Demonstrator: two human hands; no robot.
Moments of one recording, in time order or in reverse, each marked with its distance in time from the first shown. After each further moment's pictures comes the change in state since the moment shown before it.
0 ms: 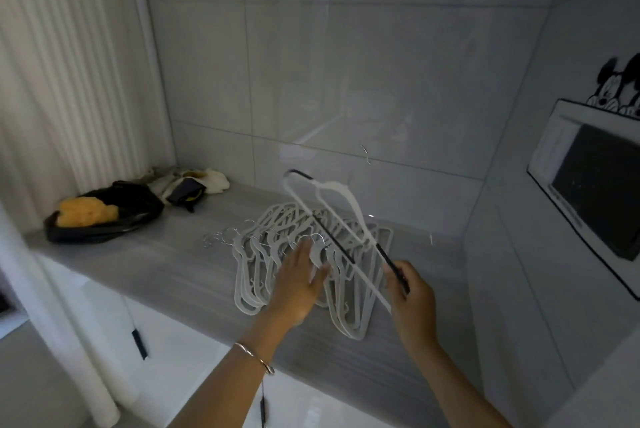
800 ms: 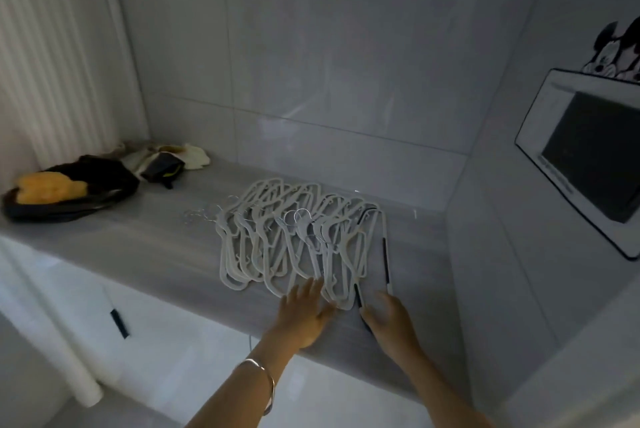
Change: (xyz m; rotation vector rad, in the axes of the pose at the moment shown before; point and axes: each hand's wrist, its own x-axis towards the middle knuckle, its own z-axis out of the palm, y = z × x) left_hand -0.040 -0.021 0.072 0.267 -0.423 -0.079; right_hand -0.051 0.096 0.013 -0.336 -0.361 0.404
